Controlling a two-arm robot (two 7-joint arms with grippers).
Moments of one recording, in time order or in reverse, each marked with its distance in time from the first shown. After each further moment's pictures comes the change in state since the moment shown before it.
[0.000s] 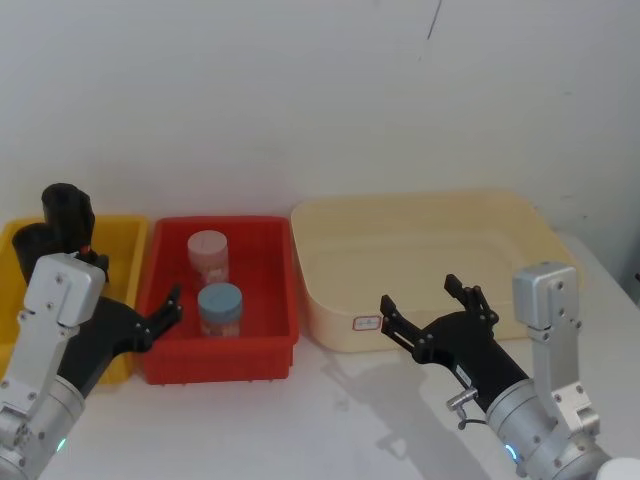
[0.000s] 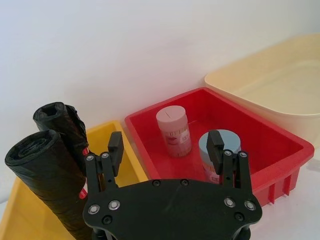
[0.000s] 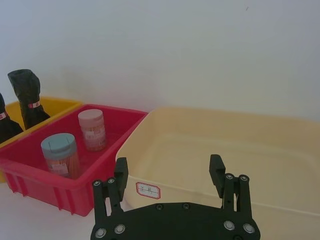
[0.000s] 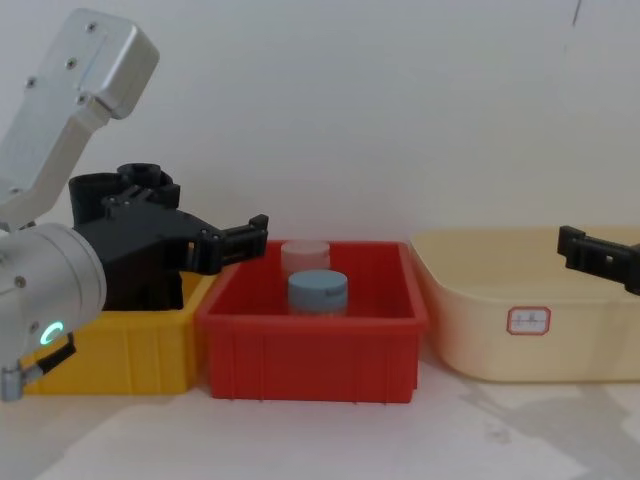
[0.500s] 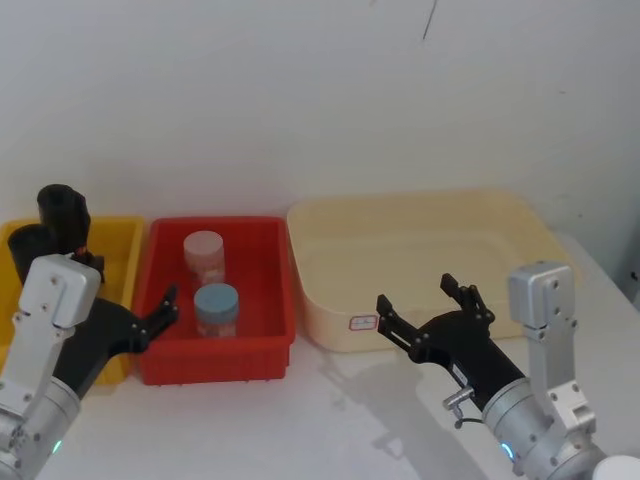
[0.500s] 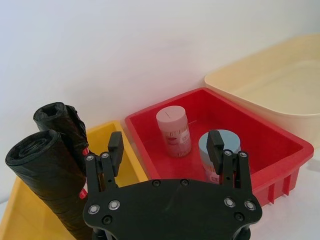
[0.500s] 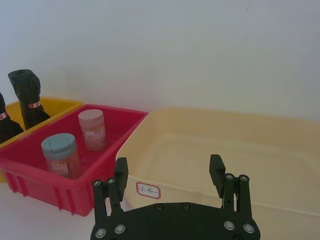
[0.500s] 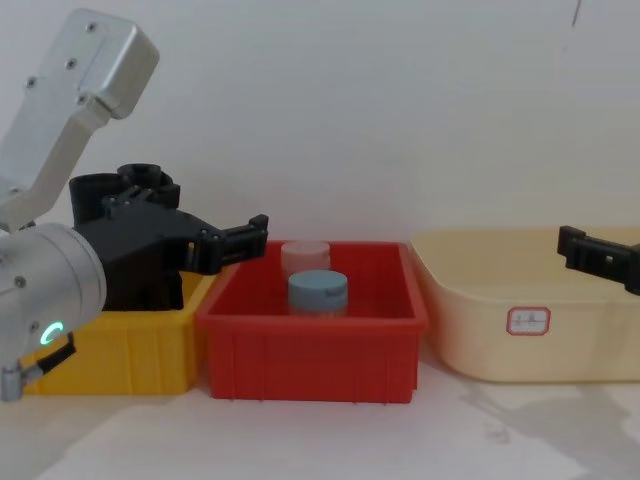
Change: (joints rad) left arm 0.000 0.000 0.000 0.000 0.000 0.000 0.000; right arm 0.000 0.000 0.000 0.000 0.000 0.000 0.000
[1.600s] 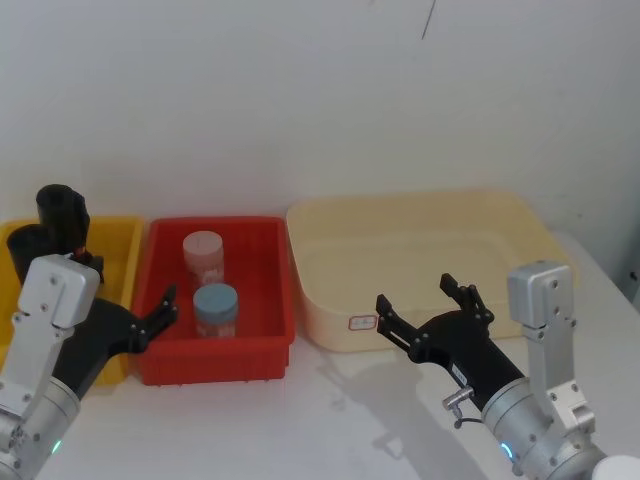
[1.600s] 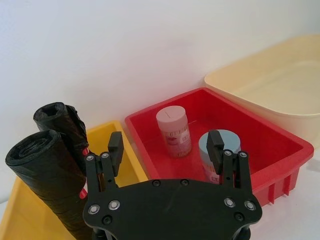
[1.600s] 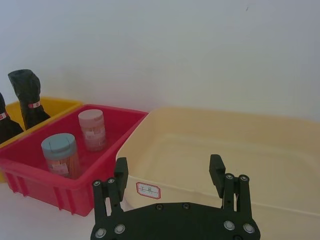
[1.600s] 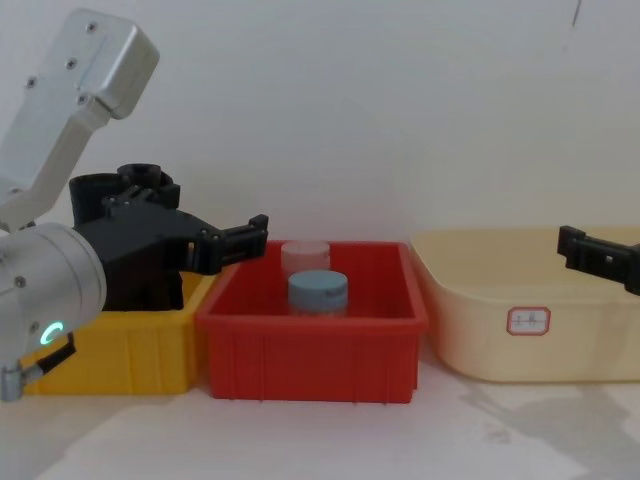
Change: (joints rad) left arm 0.000 0.000 0.000 0.000 0.000 0.000 0.000; right arm 0.000 0.000 0.000 0.000 0.000 0.000 0.000
